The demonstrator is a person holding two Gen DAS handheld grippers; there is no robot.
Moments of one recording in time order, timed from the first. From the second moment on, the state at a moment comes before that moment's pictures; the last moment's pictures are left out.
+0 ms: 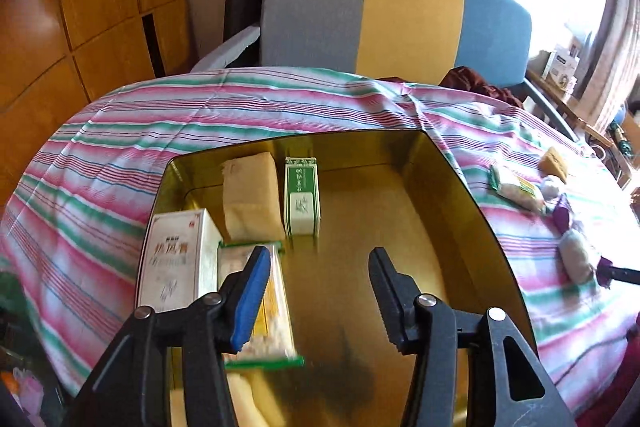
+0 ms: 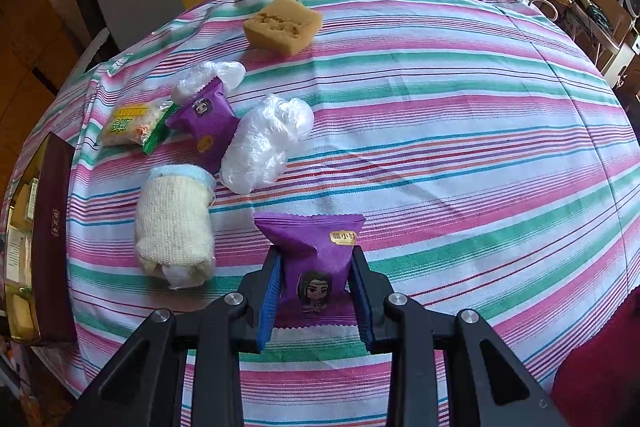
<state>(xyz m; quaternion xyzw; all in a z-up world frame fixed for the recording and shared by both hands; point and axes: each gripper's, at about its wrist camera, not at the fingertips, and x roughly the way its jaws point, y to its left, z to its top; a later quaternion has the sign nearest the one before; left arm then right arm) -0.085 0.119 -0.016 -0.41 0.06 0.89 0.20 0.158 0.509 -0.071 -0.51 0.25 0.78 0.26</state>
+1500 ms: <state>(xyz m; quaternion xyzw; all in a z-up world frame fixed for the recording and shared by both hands) -0.046 0.006 -0.004 -0.38 -0.01 0.92 0.13 -0.015 0.287 0.009 -0.46 0.17 0.87 0.00</state>
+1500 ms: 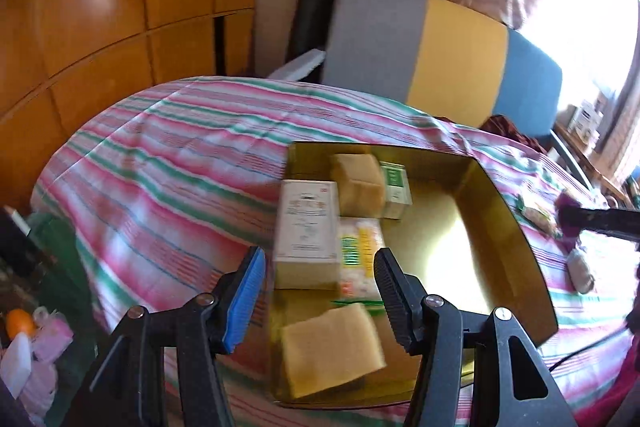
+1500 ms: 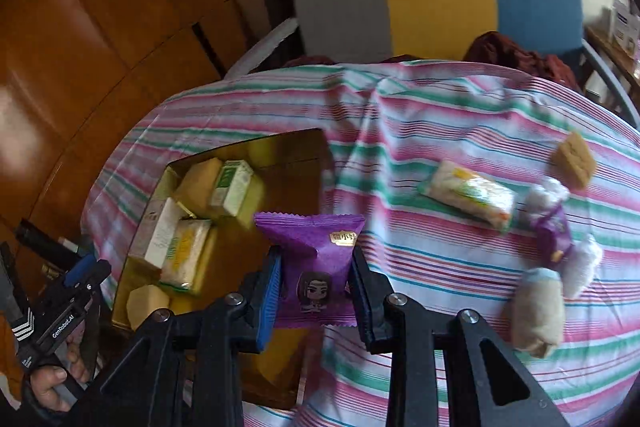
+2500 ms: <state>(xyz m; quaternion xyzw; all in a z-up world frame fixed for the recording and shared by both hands) -0.043 -0.004 -0.022 -0.39 0.00 0.91 0.13 -0.079 0.215 -0.046 -0.49 0.17 0.85 -0.03</state>
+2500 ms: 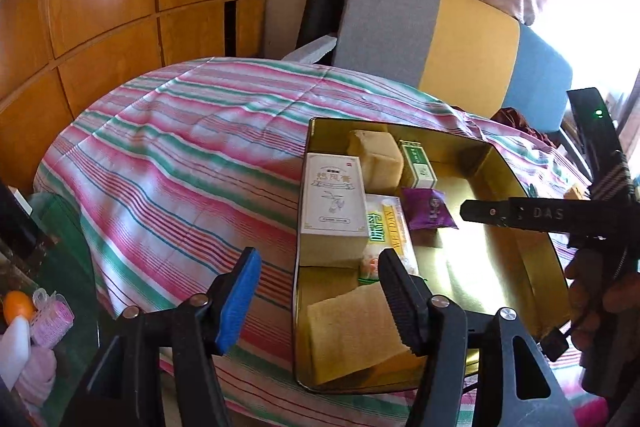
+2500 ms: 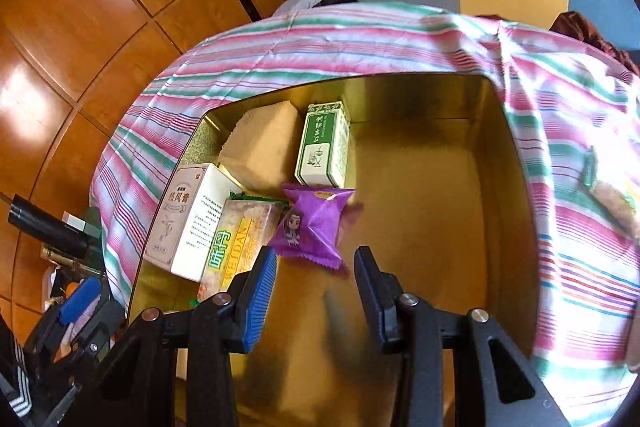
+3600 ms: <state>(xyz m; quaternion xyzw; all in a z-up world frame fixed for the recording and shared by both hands) -0.020 0.093 0.002 -0.37 0.09 0.90 0.22 0.083 0.460 -0.008 -0.41 0.17 0.86 0.25</state>
